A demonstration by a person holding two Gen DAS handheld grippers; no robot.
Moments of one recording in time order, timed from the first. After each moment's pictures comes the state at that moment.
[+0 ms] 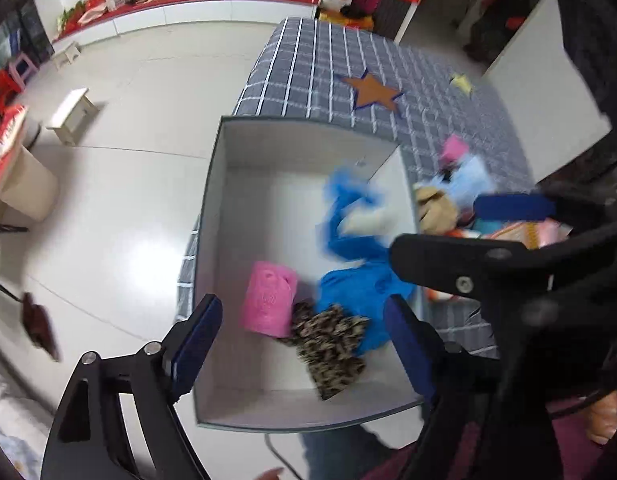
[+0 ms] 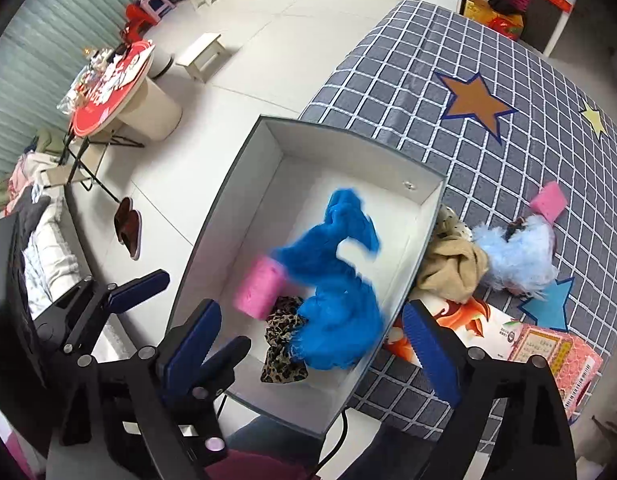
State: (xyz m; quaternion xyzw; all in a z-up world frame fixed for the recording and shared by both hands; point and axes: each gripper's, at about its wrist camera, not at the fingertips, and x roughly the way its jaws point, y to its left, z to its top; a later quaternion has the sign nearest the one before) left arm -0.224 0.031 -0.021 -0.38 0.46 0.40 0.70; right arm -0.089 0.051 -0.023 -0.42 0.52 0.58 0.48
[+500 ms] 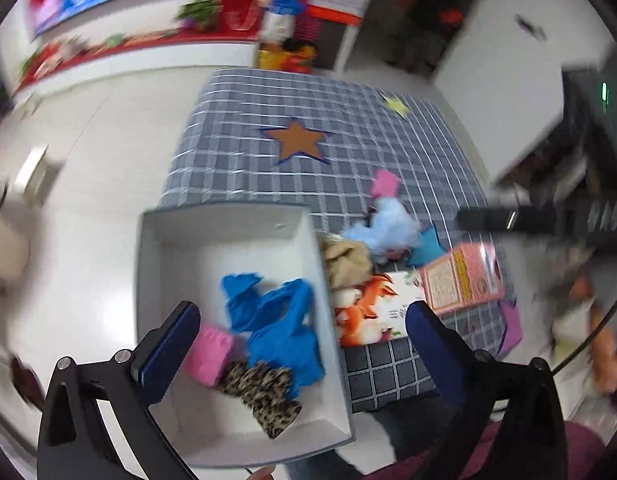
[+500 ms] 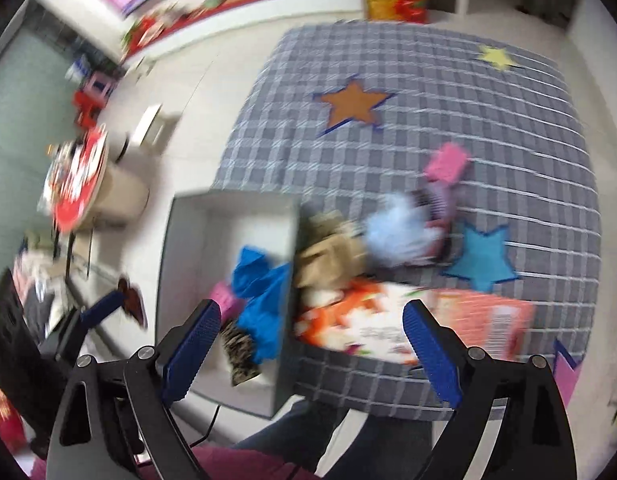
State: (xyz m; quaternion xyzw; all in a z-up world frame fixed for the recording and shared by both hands) left arm -0.134 0.028 0.022 -0.30 0.45 0.33 0.77; right arm 0.053 0.018 0.031 -0.30 0.57 0.50 0.57
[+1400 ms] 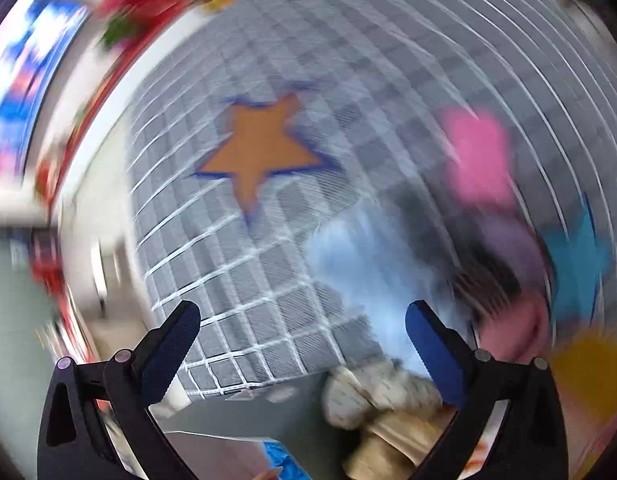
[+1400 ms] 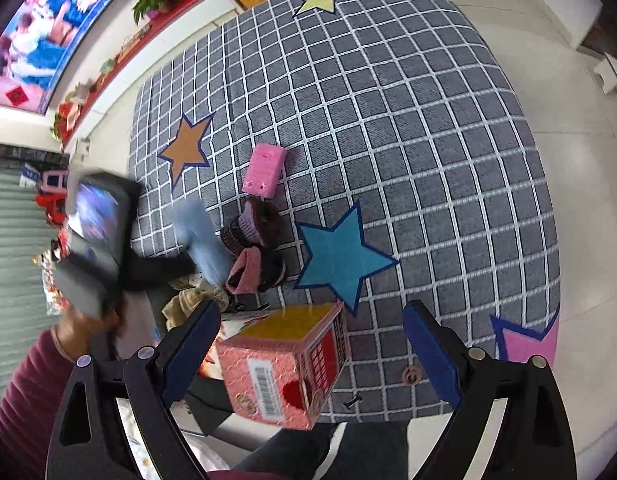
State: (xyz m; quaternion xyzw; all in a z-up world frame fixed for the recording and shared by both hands) left arm 0.083 0.168 -0.132 -0.12 0.69 0.36 0.62; right arm 0.273 -0.022 -0.018 -0.22 0.68 0.39 0.58
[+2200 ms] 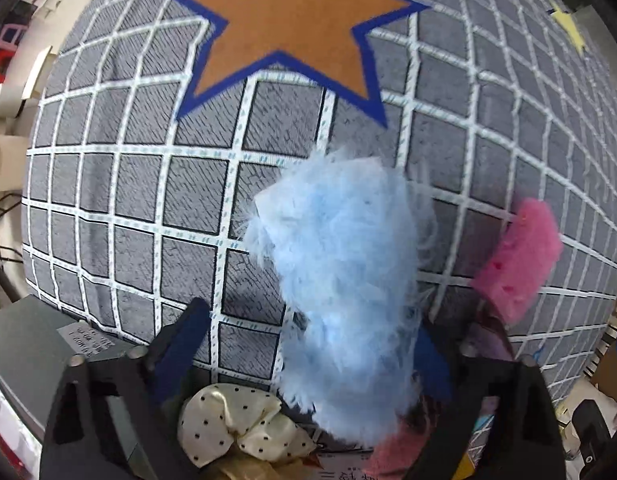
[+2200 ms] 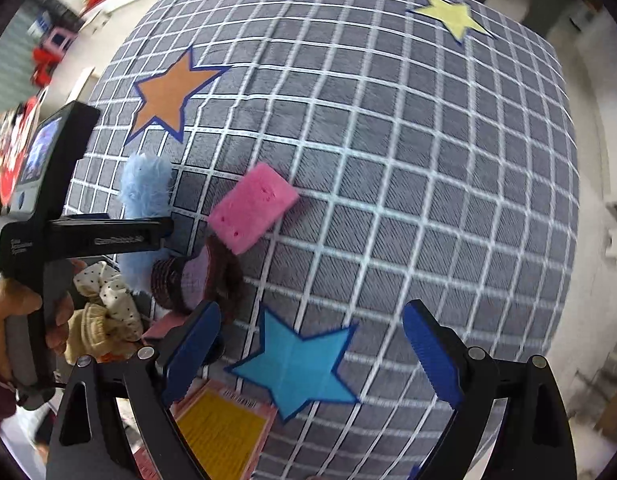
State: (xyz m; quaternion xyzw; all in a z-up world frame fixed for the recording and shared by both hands) left arm 0.069 0.204 -0.231 -0.44 0.63 0.39 0.51; right arm 0.264 0.104 -0.114 -0.44 0.56 0.47 0.53
